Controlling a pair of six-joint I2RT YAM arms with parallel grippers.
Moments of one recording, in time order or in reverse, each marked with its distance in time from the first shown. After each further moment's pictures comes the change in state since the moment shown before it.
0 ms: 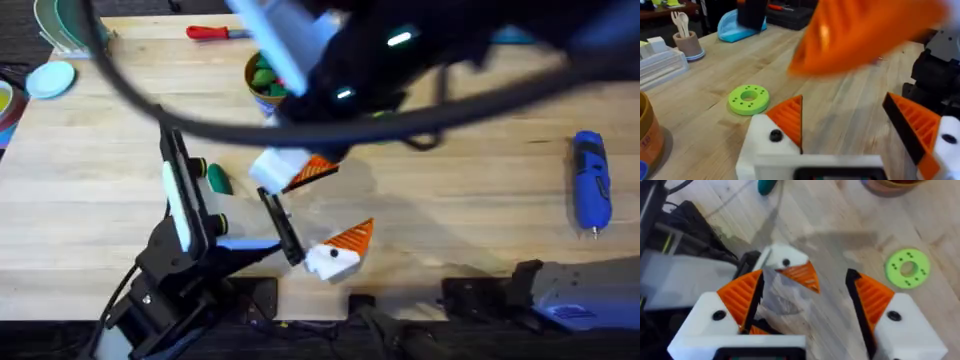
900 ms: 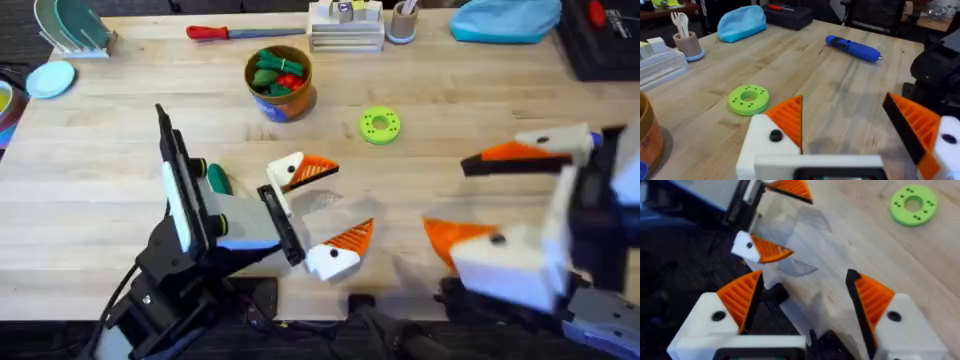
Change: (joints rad) left arm 0.000 0.000 0.000 0.001 0.001 0.003; right arm -0.182 -0.862 -0.601 0.020 -0.161 0.060
